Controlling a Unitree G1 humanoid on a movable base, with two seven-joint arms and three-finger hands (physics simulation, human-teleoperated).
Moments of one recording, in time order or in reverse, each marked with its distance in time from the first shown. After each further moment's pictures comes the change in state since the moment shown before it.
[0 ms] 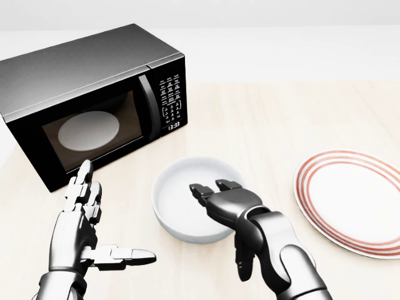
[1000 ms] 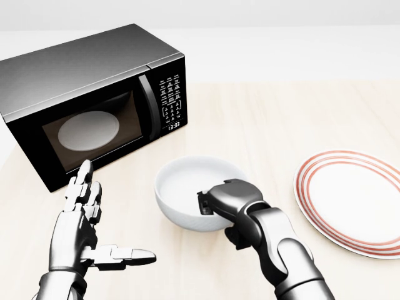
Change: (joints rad) left arm 0.000 0.000 0.000 0.000 0.000 0.000 0.000; right arm -0.056 -0.004 -0.004 0.106 -0.008 0.000 -0.124
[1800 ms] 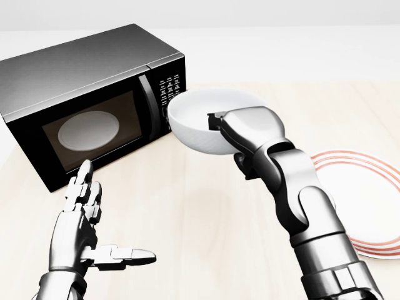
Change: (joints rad) left arm 0.000 0.000 0.000 0.000 0.000 0.000 0.000; right arm -0.199 -0.083 -0.076 -0.108 0.041 0.000 -0.109
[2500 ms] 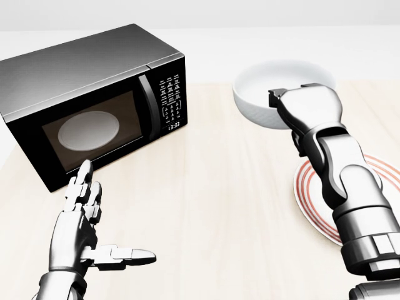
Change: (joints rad) left arm 0.000 0.000 0.000 0.000 0.000 0.000 0.000; right arm -0.132 -0.194 -0.057 0.309 -0.116 0.000 -0.284
